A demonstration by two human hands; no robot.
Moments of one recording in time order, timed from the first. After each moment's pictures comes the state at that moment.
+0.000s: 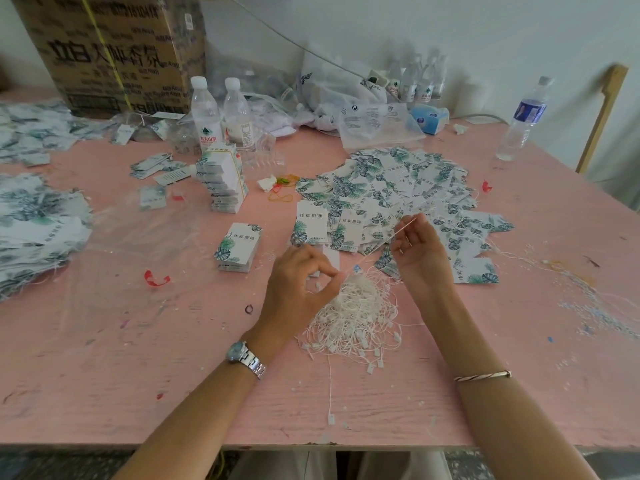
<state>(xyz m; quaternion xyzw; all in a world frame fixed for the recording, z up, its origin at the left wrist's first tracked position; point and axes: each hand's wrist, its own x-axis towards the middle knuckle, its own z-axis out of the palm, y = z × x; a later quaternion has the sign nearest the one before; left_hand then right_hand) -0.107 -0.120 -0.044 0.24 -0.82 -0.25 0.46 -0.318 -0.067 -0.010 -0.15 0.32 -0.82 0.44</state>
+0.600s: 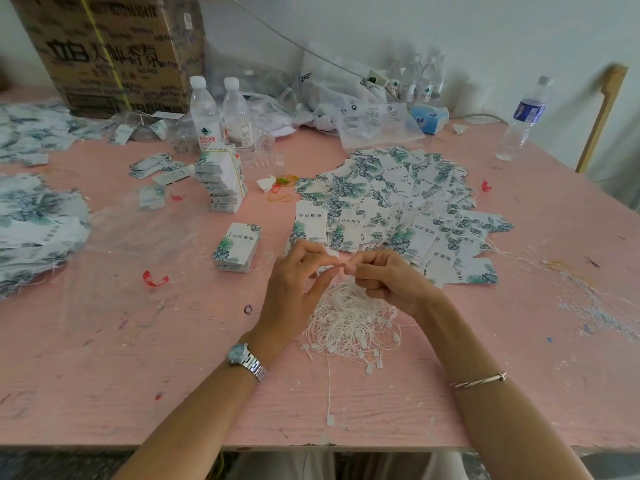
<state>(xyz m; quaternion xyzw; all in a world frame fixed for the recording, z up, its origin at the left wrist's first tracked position) -0.108 -0.125 -0.048 0.22 -0.83 -0.19 0.48 -0.297 -0.060 -0.013 -0.47 0.46 -0.48 0.58</state>
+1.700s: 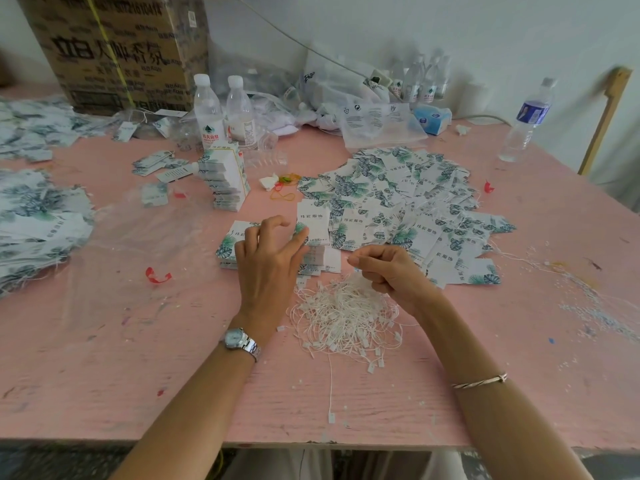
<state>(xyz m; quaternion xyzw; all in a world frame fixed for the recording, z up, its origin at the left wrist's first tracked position) -0.094 -0.153 -0.043 0.41 -0.81 0.08 0.42 -0.298 -0.063 -0.018 -0.46 0.51 -0.53 0.50</state>
